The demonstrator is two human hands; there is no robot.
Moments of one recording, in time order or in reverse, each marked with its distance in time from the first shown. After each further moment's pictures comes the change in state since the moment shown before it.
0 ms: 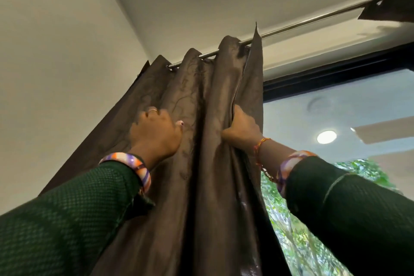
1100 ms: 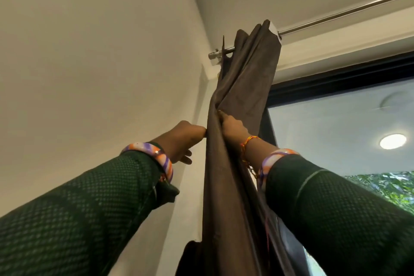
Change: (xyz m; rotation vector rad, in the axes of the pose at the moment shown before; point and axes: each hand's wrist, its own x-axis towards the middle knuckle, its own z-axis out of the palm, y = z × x) left_hand 0.049 -0.314 0.118 -0.961 -0.528 -0.412; right_hand 0.077 -0.168 0.368 -0.128 -0.195 -0.118
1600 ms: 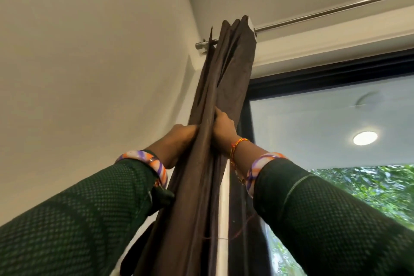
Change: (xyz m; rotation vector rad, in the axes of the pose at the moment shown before) left_hand -0.021 -0.010 0.045 -0.294 -0.060 0.064; right_hand -0.044 0.020 -0.008 0.314 0.091 0.004
